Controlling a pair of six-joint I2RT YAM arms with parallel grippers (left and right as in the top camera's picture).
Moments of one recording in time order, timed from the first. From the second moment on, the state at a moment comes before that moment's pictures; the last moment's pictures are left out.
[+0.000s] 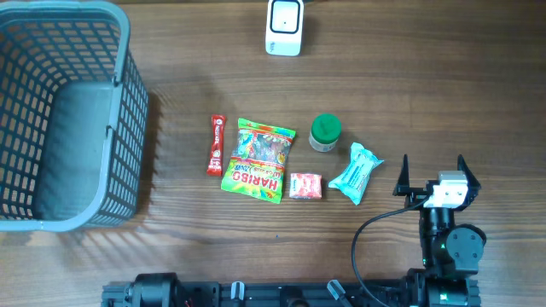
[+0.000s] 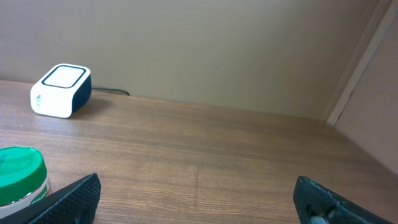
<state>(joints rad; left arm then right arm) 0.00 0.14 1.35 -0.59 0.13 0.03 -0.07 0.03 0.01 0.00 0.01 -0.17</state>
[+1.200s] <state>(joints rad) -0.04 0.02 0.50 -0.35 0.05 -0.01 -0.07 0.03 0.01 0.00 0.01 -0.17</state>
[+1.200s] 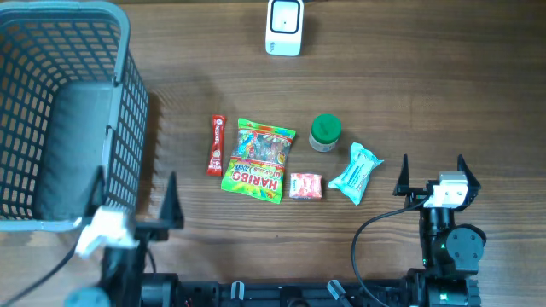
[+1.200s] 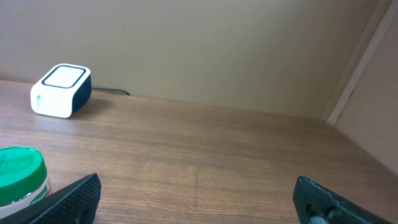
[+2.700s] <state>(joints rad) -0.04 0.01 0.08 -0.21 -0.05 -0.03 -0.07 0.03 0.01 0.00 0.01 -0.17</state>
